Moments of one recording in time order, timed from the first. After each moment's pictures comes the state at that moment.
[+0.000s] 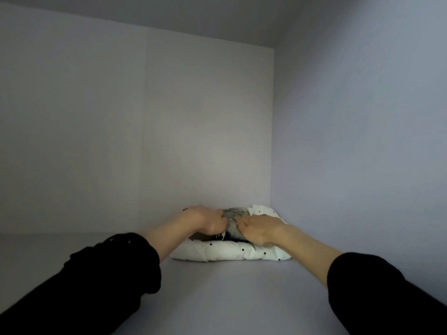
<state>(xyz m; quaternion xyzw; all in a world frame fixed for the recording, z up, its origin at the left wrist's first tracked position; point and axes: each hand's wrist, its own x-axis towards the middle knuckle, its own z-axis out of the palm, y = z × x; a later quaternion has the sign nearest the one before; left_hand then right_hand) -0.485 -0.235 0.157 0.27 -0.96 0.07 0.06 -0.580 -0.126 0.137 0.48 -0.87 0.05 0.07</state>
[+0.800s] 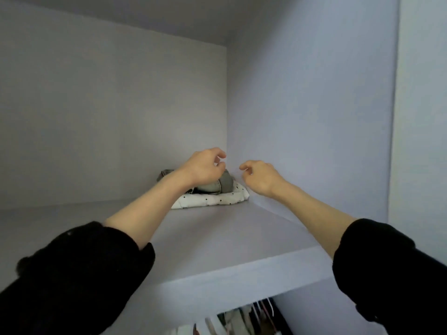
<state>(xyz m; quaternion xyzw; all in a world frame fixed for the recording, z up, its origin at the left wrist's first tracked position) -0.360 -0.079 0.188 0.07 -0.94 -0.15 0.31 -0.459 0.043 0.165 0.37 -0.86 0.32 0.15</state>
